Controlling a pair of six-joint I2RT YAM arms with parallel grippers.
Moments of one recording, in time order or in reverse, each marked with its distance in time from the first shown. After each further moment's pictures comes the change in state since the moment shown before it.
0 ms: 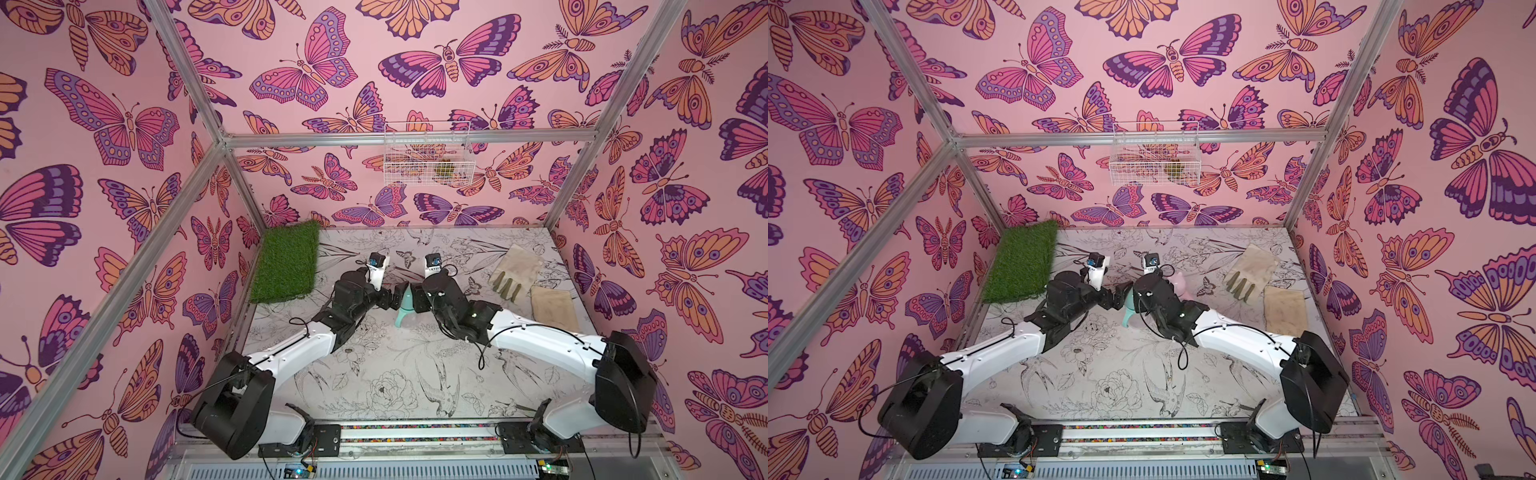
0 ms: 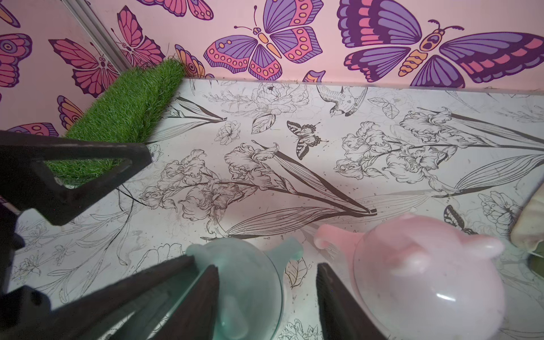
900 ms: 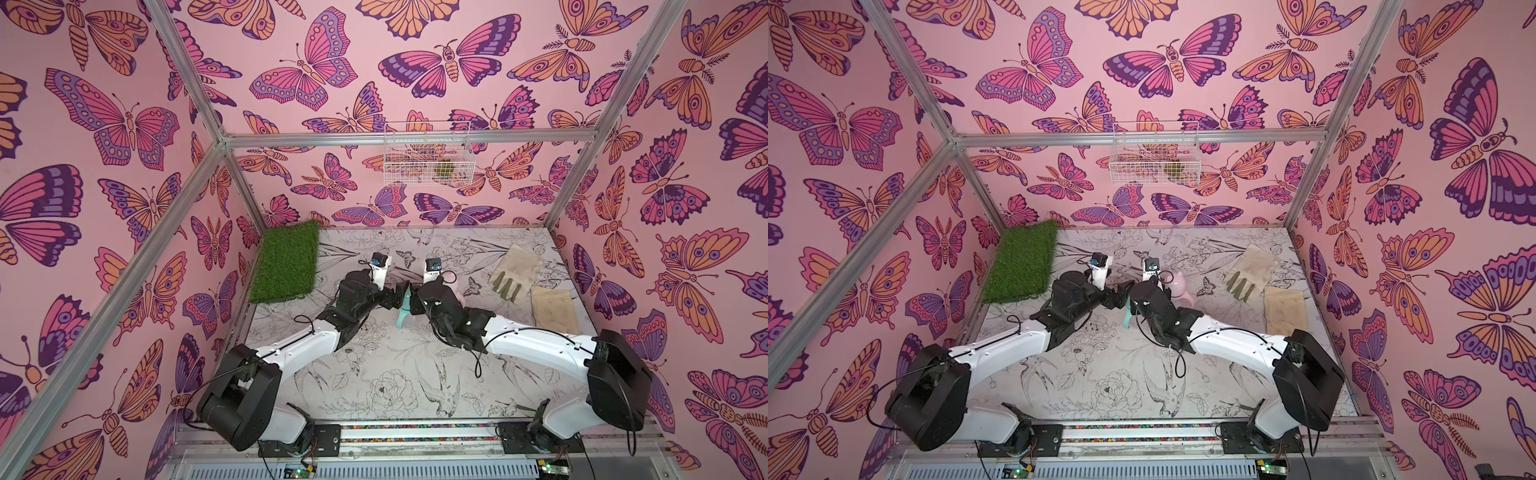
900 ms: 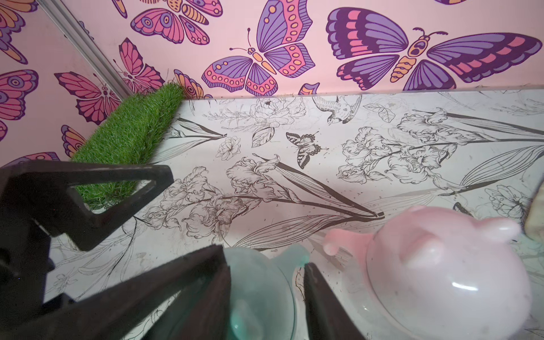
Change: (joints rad) left arm -0.026 0.045 0.012 0.013 -0.031 -0.037; right arm 0.044 0.031 -0.051 0.138 0.105 0.058
